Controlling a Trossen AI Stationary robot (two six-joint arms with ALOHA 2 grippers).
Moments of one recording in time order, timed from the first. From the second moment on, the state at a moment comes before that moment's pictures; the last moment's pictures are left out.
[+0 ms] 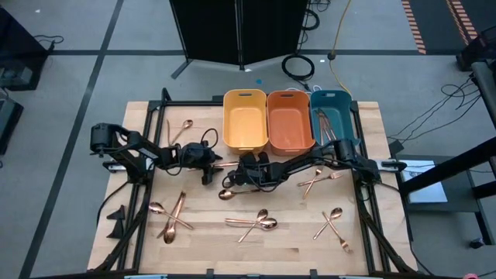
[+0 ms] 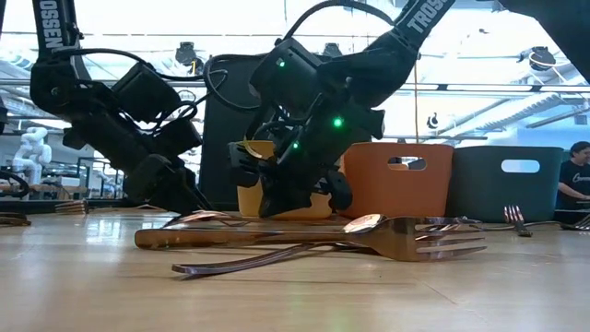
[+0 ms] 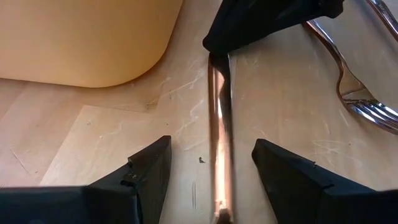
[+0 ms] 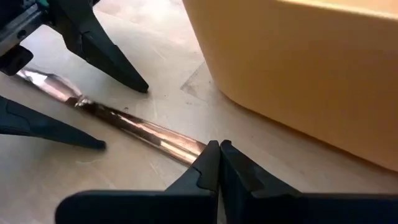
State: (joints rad) left arm 0.20 1.62 0.23 0.66 0.09 0.06; right arm 0.07 2.23 1.33 0.04 0.67 0.91
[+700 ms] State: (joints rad) left arm 0.20 1.62 0.24 0.64 0.10 0.03; right arm 0.08 2.27 1.33 -0.04 0.62 1.00
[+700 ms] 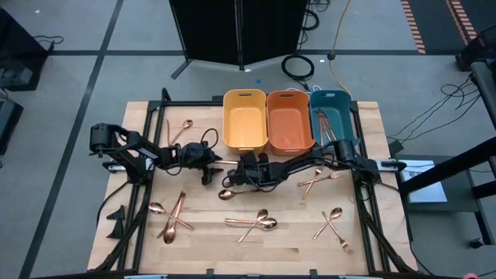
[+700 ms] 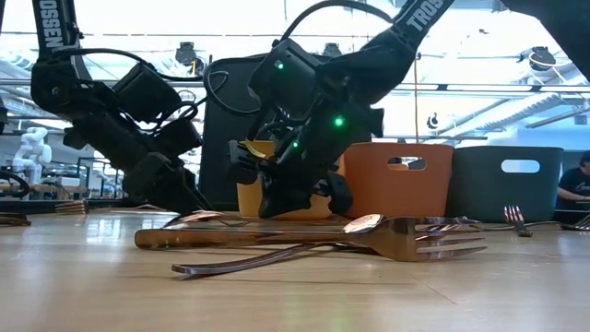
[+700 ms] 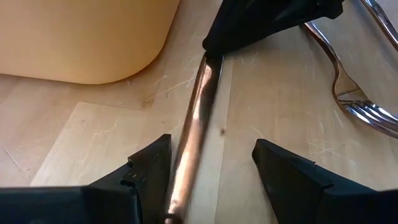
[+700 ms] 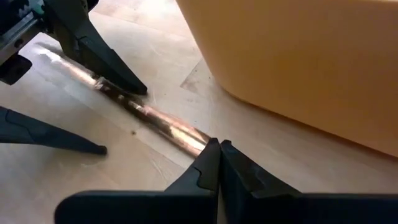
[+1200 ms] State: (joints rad) left arm 0.20 1.62 0.24 0.64 0.10 0.01; right arm 0.10 2.24 1.33 -0.07 0.68 0.95
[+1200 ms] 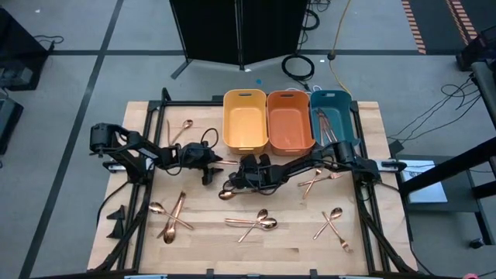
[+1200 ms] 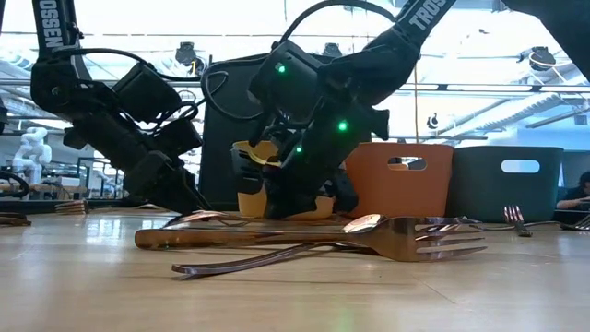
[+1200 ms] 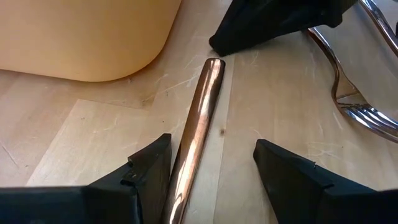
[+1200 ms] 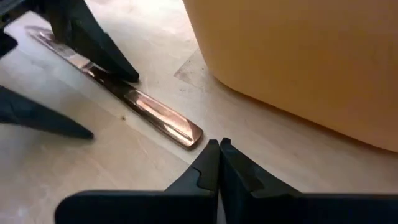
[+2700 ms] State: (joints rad) left arm 0.20 1.62 0.23 0.65 0.11 0.01; right arm 0.07 2.28 1.33 0.10 0.67 0.88
